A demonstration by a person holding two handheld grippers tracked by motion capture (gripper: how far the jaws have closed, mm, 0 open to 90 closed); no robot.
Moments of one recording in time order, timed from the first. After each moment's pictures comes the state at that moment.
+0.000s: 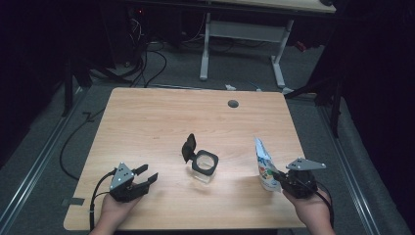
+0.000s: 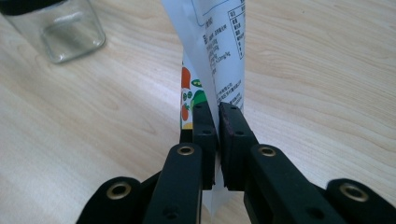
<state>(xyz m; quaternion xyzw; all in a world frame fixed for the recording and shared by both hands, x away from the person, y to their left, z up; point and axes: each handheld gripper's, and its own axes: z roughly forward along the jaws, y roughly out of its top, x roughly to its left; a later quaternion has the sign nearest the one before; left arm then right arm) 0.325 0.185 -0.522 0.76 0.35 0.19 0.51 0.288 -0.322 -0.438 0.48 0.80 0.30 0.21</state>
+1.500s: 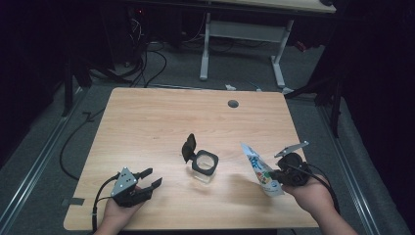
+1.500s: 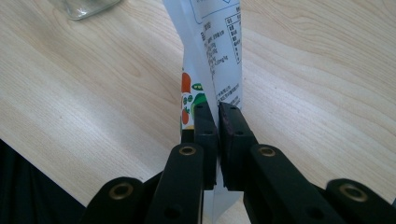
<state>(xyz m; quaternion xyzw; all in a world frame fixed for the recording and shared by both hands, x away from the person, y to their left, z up) 0.313 0.178 -0.525 0.76 0.32 0.18 0.54 0.317 -0.299 -0.404 0.47 0.86 0.18 0.11</state>
